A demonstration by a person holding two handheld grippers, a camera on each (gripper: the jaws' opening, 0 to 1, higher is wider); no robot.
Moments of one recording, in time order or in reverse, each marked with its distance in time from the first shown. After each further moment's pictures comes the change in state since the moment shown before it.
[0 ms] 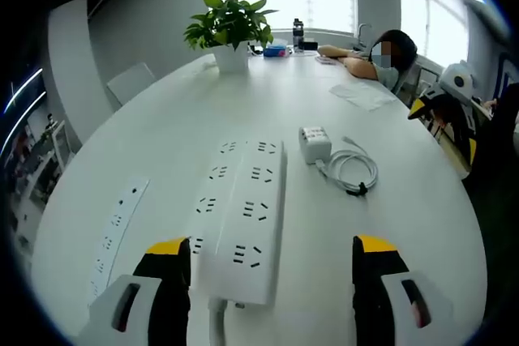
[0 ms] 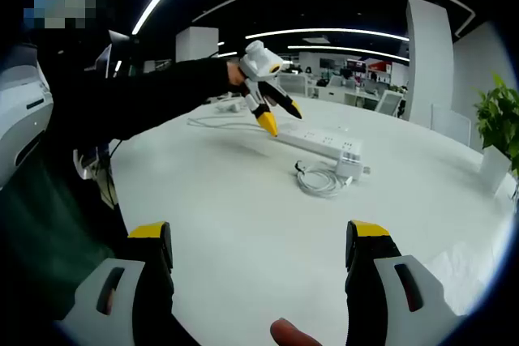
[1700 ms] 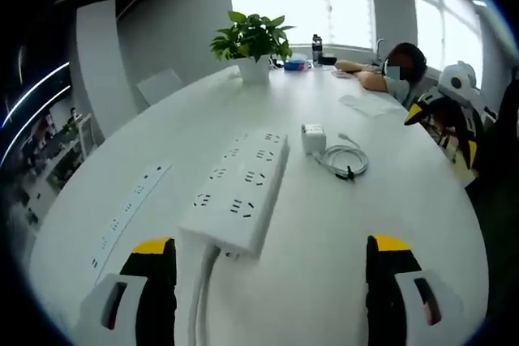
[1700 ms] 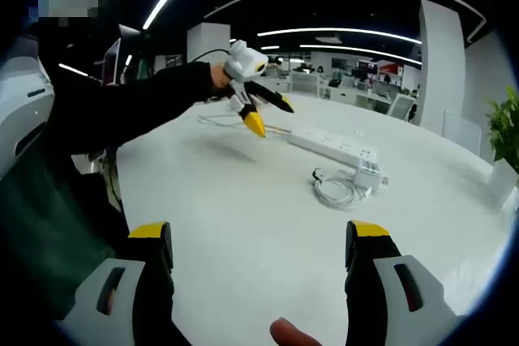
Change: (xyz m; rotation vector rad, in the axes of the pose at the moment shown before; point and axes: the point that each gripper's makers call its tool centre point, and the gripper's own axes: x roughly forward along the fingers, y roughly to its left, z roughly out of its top) left arm -0.044 -0.015 -0.037 -0.070 -0.095 0.115; right arm 0.019 0.019 0.009 -0.037 0.010 0.053
